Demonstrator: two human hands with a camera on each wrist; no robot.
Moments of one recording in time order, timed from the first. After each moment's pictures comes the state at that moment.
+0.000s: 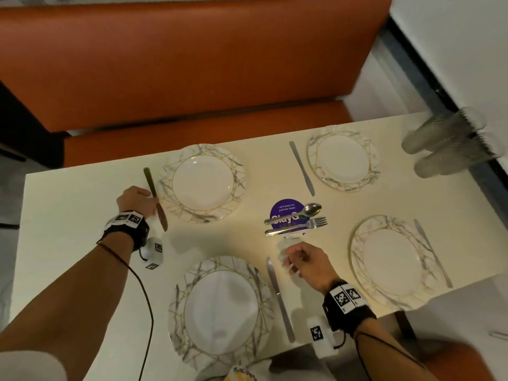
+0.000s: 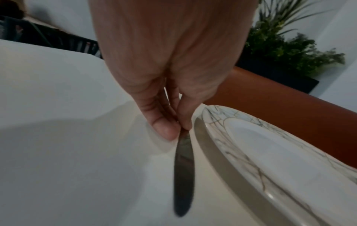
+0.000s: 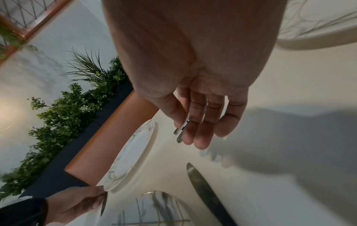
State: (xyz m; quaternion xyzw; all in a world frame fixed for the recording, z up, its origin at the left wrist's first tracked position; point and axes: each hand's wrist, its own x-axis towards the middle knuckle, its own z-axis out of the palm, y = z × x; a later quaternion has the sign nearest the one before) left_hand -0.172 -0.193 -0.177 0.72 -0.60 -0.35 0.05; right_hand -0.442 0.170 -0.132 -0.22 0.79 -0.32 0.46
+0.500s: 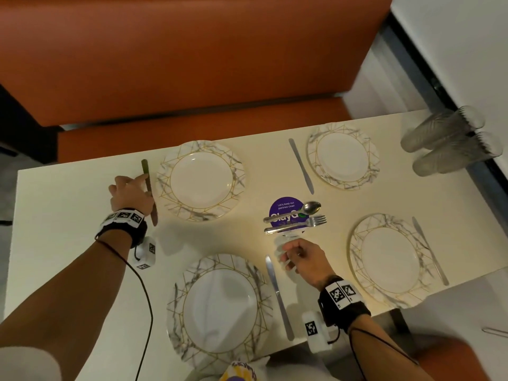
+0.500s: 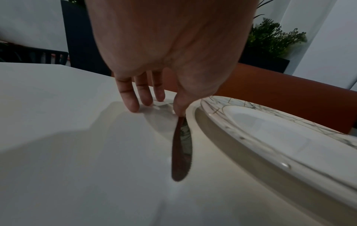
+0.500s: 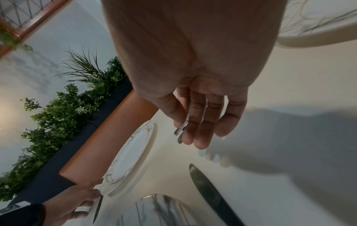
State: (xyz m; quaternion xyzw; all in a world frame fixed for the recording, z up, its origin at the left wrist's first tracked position) left_hand -0.171 -0.195 -0.180 0.65 -0.73 -0.19 -0.03; right_hand -0.440 0.163 -0.137 -0.22 0.80 -0.33 0.46
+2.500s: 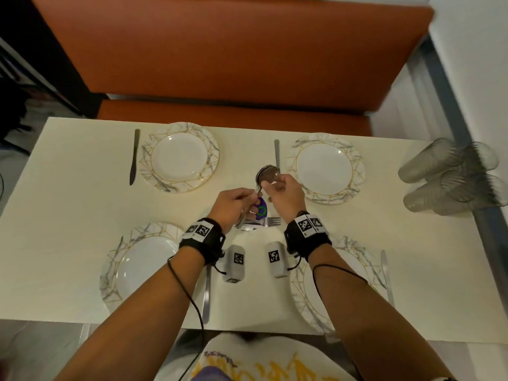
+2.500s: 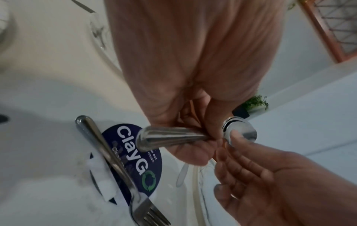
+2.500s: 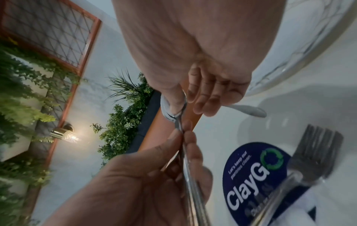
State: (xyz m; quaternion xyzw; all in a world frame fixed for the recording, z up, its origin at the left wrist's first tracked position) left_hand -0.436 0.069 -0.098 0.52 -0.44 -0.70 0.22; right_hand -0.594 0.096 -0.110 -0.33 0.76 -0.39 0.40
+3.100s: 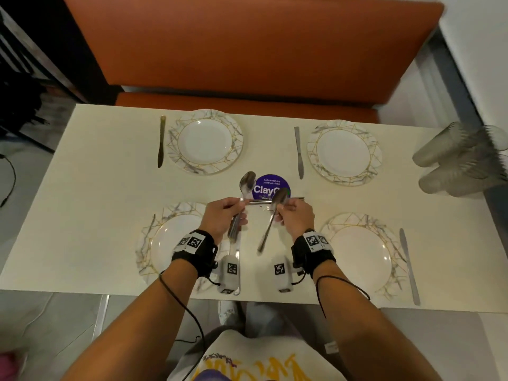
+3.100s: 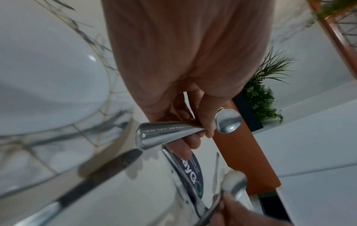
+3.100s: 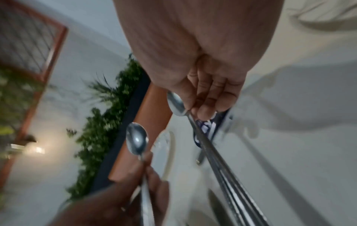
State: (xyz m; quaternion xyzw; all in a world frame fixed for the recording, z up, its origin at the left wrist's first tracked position) left_hand -0.319 0.120 -0.116 0.57 -0.39 -0.68 0.24; right_hand -0.514 0.170 -0.148 -0.25 0.81 -0.35 0.41
